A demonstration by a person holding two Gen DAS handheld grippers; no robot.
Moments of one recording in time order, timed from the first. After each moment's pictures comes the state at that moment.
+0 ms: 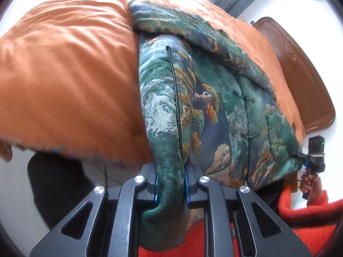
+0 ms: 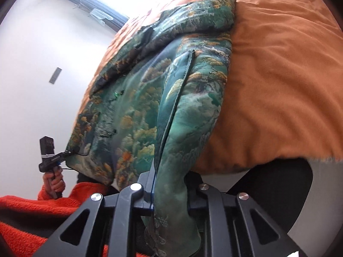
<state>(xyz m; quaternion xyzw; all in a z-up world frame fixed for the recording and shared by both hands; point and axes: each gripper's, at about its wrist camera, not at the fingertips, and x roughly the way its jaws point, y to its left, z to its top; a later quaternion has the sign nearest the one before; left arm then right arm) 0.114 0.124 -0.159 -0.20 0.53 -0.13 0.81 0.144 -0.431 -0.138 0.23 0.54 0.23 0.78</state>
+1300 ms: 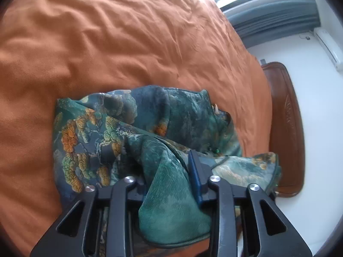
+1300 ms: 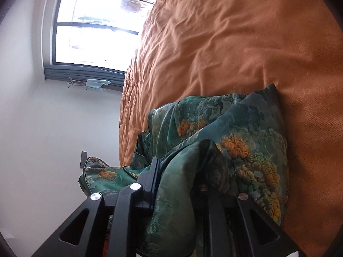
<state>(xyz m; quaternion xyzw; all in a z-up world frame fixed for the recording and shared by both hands) 0.455 0.172 -0.141 -0.37 0.55 -0.14 0.73 0.443 -0.491 -0.162 0.48 0.47 0.19 0.72</state>
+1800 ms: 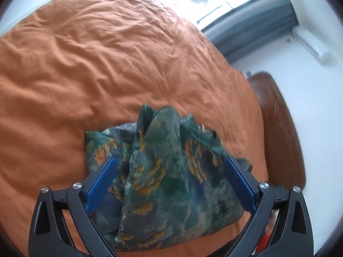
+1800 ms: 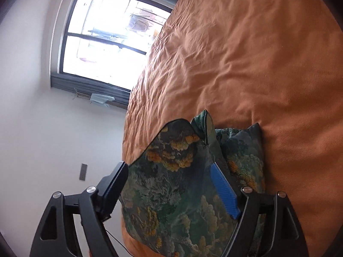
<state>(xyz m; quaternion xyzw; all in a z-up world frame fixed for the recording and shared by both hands) 0.411 0.206 -0.087 -0.33 0.47 -0.16 0.80 0.419 -0.519 -0.101 0.45 0.41 0.16 0.78</state>
